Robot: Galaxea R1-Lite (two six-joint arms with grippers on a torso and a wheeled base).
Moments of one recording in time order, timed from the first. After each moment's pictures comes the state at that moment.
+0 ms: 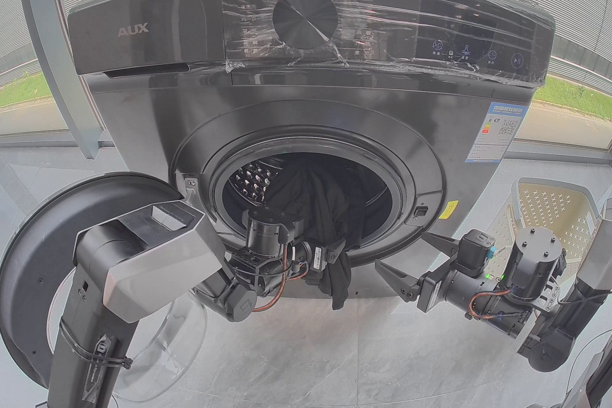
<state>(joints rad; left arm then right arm) -0.57 2.51 -1.20 -1.03 -0.01 -0.08 0.62 1.93 -0.25 -1.55 -0.01 0.09</state>
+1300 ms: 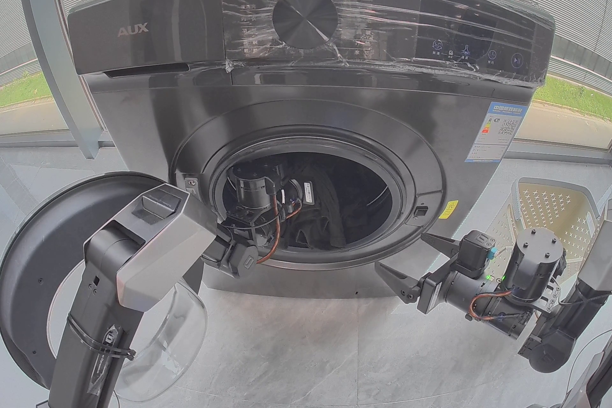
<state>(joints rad) -0.48 2.60 -1.59 -1.07 0.07 -0.09 0.63 1.92 -0.25 -1.55 0.00 0.09</state>
